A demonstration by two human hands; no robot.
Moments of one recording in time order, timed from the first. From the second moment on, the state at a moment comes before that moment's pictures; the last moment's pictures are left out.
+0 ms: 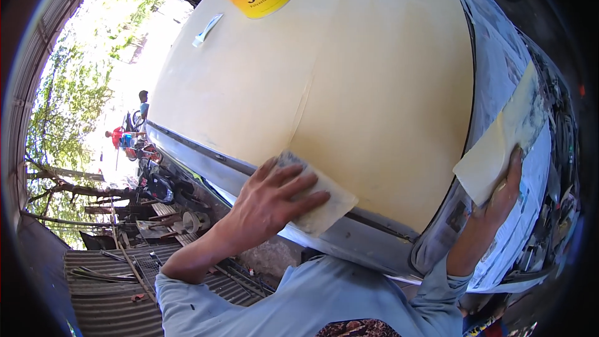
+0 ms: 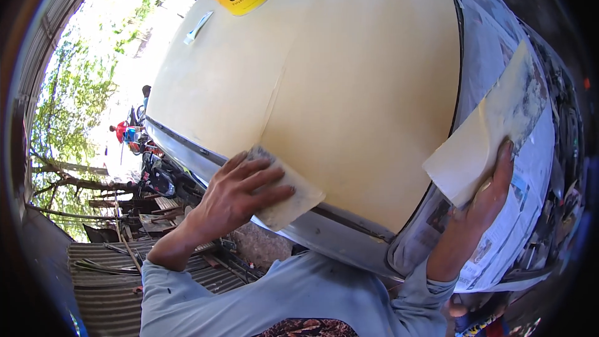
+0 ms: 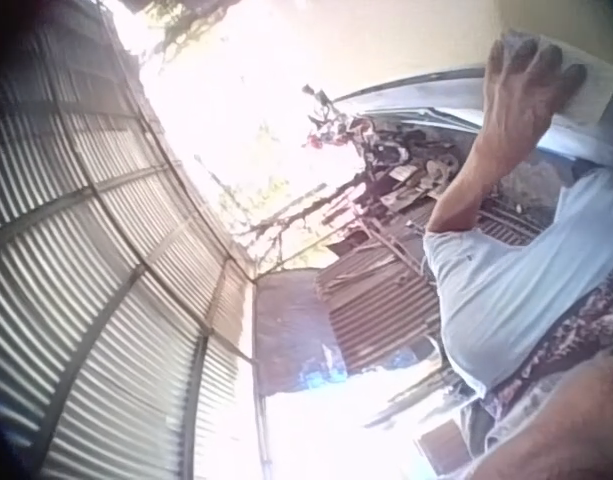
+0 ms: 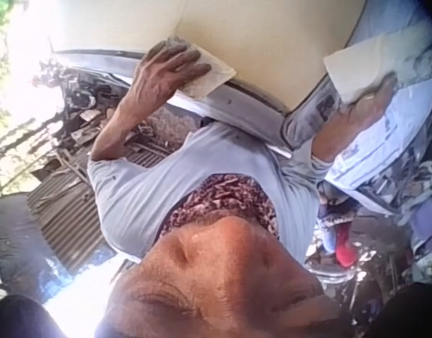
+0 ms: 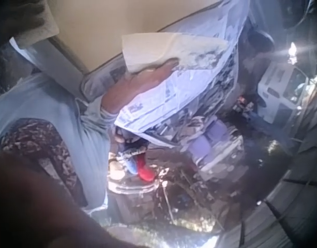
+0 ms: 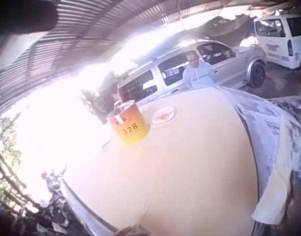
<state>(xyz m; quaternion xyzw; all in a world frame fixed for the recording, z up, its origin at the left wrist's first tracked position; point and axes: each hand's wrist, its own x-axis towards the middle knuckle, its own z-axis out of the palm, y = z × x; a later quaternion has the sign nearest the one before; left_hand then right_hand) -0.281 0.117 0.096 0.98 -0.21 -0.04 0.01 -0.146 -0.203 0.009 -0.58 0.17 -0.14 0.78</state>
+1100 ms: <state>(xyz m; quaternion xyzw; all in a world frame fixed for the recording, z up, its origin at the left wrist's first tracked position) -0.079 0.195 0.082 0.97 -0.23 0.05 0.03 -0.154 -0.218 -0.024 -0.77 0.06 -0.23 0.60</state>
